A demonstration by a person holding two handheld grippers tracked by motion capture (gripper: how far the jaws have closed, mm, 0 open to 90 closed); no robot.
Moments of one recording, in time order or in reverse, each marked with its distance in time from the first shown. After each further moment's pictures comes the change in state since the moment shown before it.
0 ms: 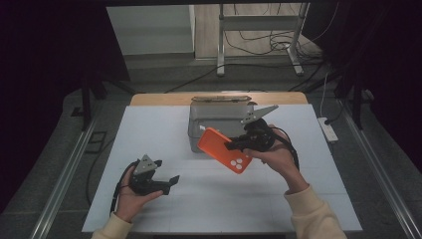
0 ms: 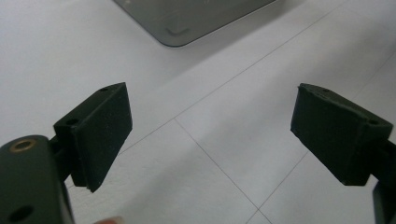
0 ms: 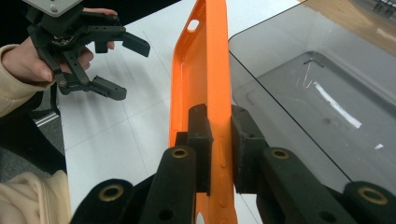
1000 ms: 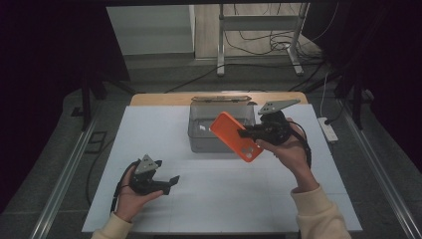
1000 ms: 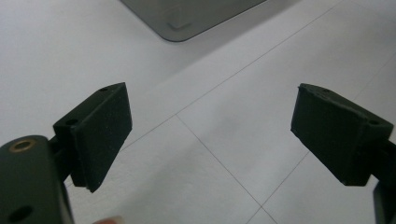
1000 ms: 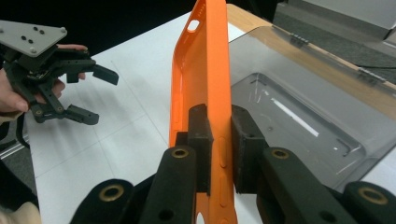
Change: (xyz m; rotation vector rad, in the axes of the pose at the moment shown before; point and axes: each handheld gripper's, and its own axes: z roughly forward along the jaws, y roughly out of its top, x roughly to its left) left arm 0.000 0.000 0.002 0.019 0.009 0.001; right arm -0.007 0.004 -0.040 -0.103 -0.143 0.033
